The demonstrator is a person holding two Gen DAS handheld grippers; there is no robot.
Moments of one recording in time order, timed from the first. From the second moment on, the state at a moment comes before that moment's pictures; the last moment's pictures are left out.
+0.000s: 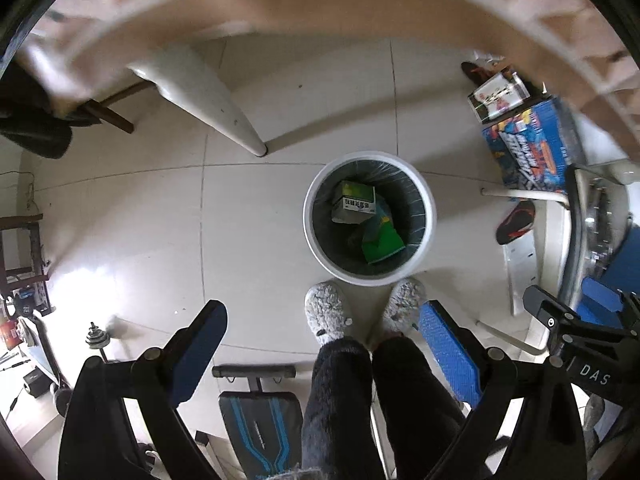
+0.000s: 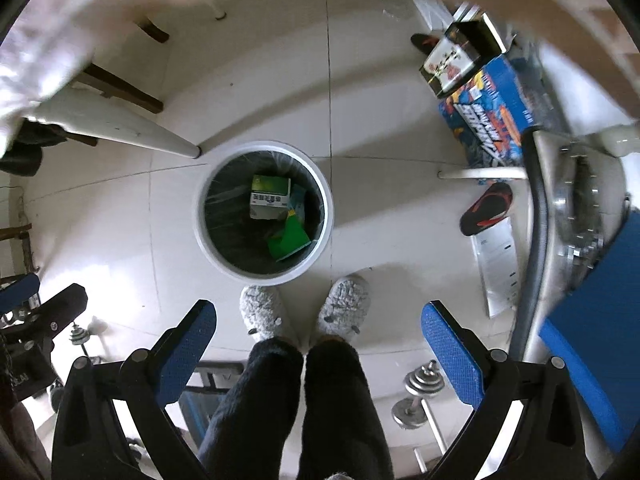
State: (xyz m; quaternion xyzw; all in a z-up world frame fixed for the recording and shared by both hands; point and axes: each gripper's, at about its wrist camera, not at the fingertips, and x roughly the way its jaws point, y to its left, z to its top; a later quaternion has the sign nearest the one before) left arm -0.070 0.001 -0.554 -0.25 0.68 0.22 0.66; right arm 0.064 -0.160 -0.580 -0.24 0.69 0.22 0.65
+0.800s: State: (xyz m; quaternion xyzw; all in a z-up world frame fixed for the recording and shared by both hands) left arm 0.102 0.085 -0.373 -0.28 0.59 0.31 0.69; right arm 0.344 -0.103 -0.332 -0.12 0.64 0.18 0.73
